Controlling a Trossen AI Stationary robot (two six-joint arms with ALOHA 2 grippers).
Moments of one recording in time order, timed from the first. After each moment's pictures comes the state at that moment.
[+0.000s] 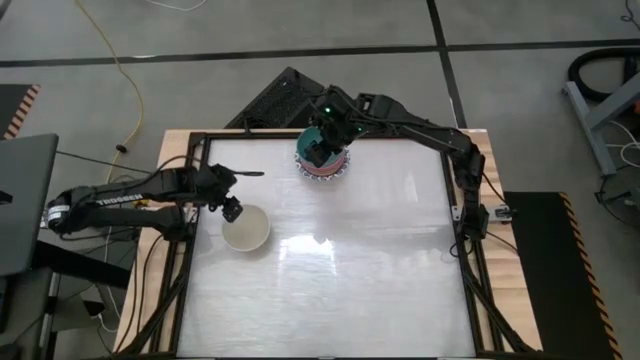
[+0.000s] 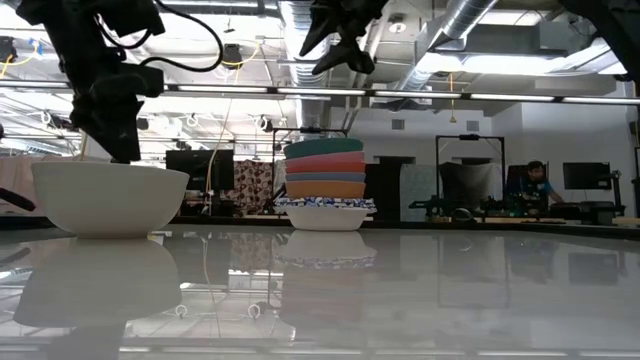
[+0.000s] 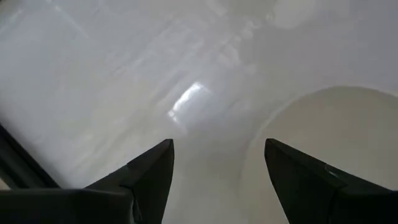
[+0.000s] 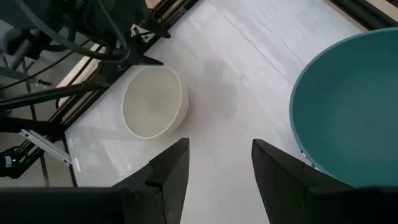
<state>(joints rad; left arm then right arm) 0.29 0.81 0.64 -0.85 -0.20 -0.43 -0.36 1.93 2.17 -1.04 -0.29 0.44</state>
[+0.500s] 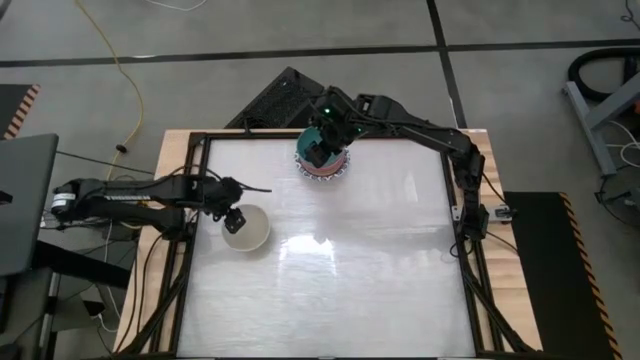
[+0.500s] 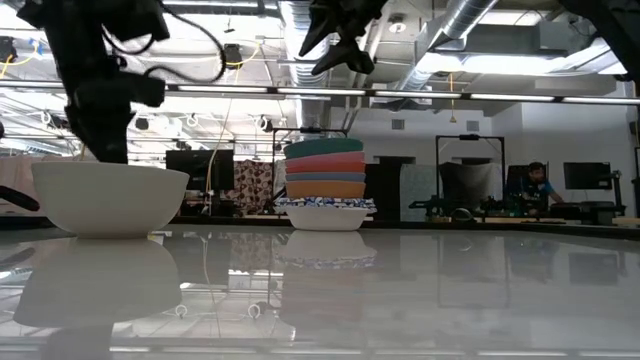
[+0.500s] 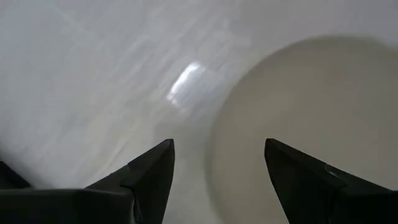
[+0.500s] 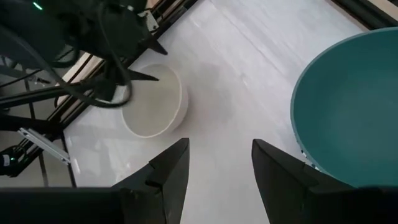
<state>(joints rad) 0.15 0.91 0.62 -0.85 -0.19 -0.50 -0.35 1.93 2.17 -1.04 -0.29 0.43</state>
